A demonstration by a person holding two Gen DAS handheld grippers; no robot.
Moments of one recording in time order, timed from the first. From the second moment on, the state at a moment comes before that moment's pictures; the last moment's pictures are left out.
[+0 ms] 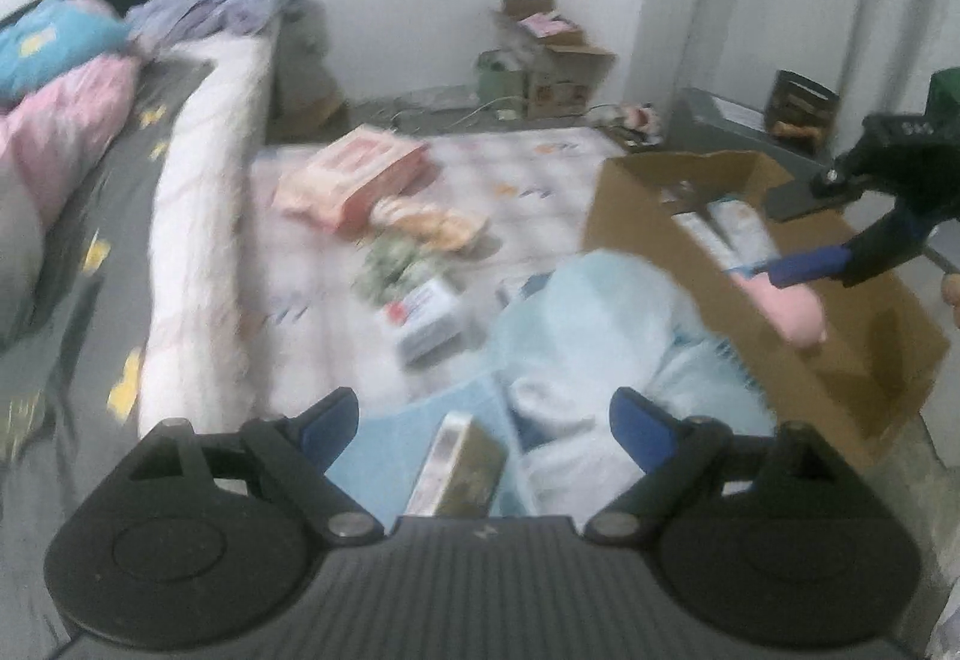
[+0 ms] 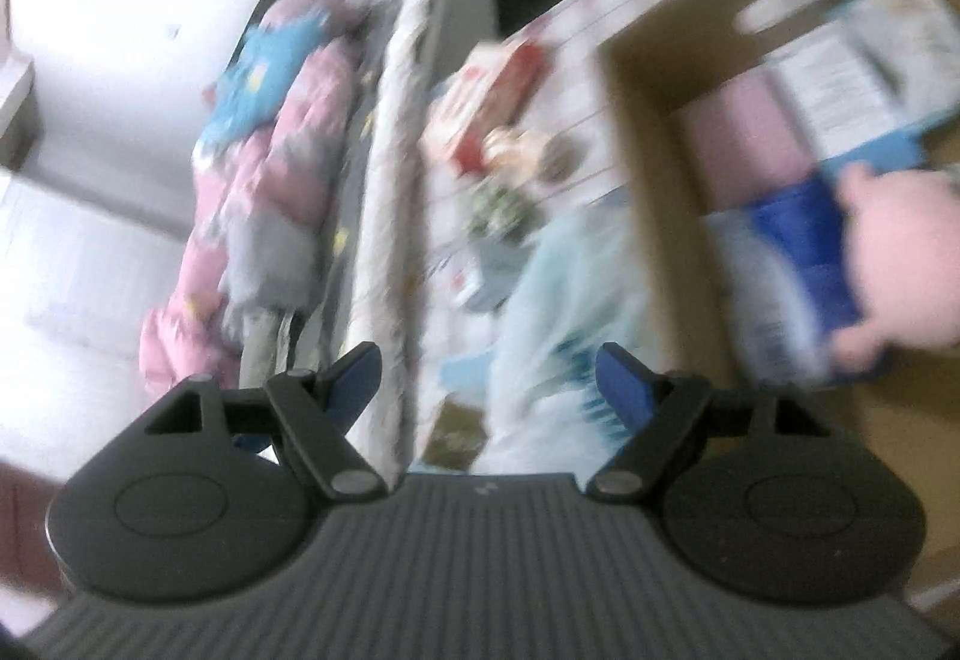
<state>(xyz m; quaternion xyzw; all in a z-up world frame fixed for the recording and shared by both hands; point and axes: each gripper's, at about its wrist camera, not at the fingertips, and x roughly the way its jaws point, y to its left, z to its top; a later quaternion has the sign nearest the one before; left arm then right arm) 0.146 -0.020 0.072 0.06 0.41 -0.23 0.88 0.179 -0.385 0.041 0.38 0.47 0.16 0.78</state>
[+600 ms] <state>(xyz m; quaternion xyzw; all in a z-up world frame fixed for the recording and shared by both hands) 0.100 -0.004 -0.017 0.18 0.41 -0.24 0.86 0.219 -0.216 -0.009 0.33 0.59 0.25 0.69</state>
